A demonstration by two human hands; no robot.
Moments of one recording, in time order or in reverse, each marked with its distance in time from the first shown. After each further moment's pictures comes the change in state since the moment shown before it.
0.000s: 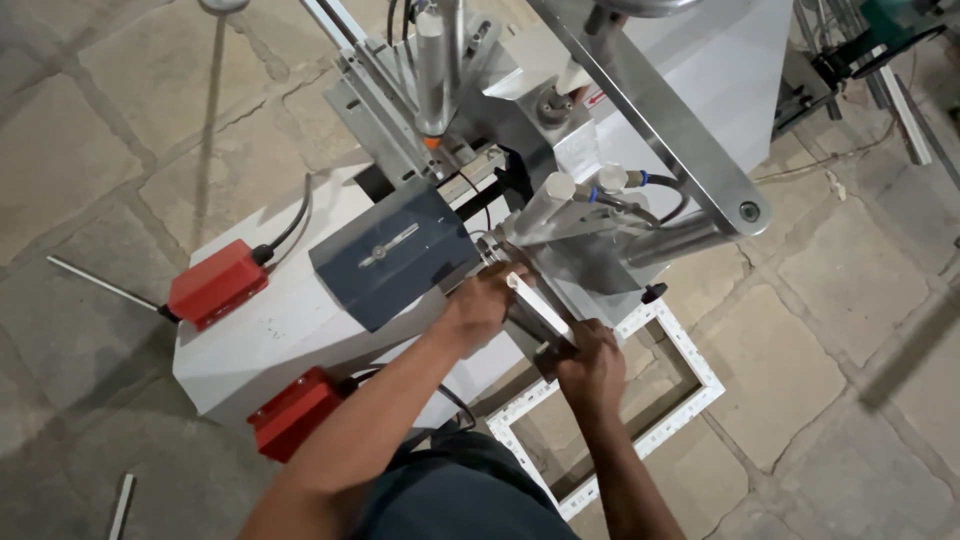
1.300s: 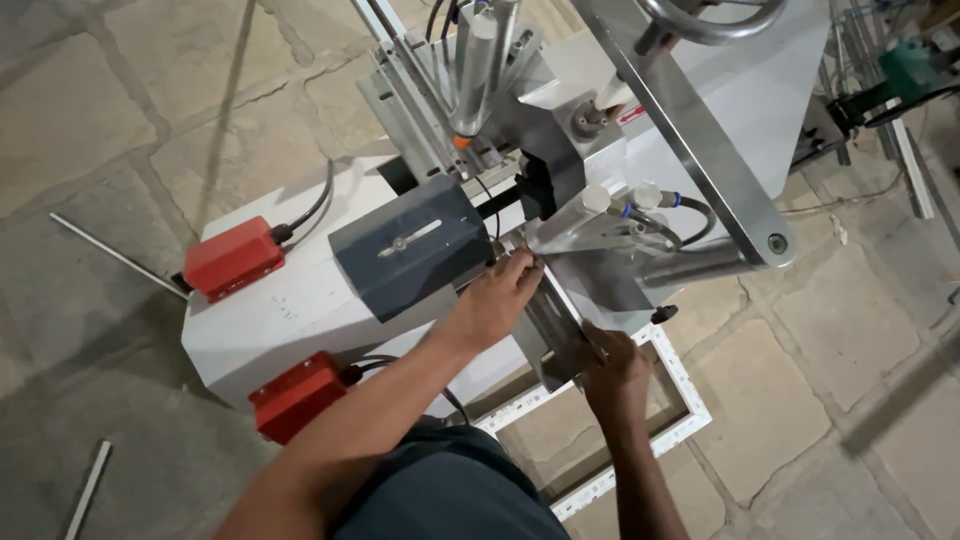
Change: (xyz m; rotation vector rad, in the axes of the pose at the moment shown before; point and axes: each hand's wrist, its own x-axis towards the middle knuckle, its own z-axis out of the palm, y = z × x) left_hand 0.002 0.020 -0.032 0.273 0.196 0.012; right_hand 0.018 0.001 -0.019 0.167 -0.016 -0.119
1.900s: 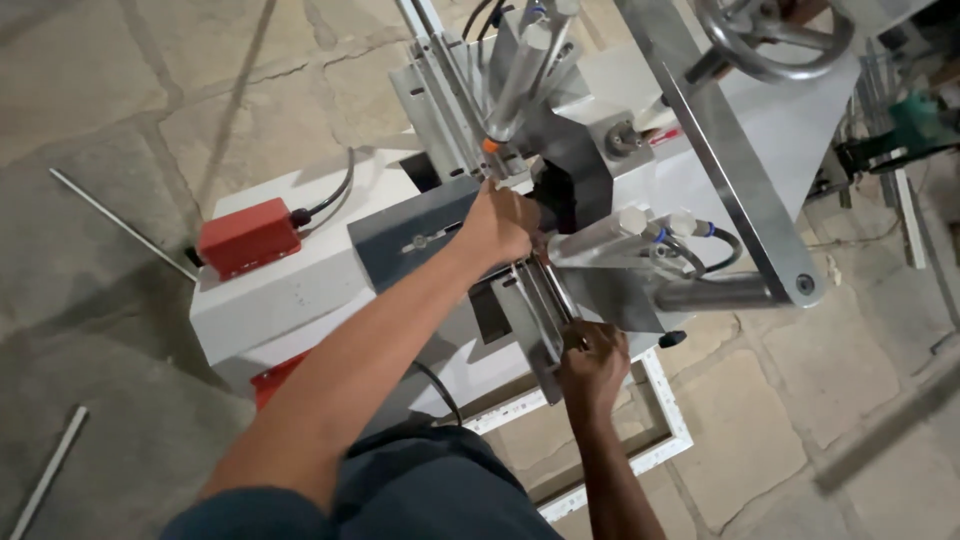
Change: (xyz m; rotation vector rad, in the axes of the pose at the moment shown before) left_hand 0.087 -0.082 -0.011 -0.040 -0.283 -0.363; right_hand 0.018 -0.013 0.043 -0.177 0.105 -0.058
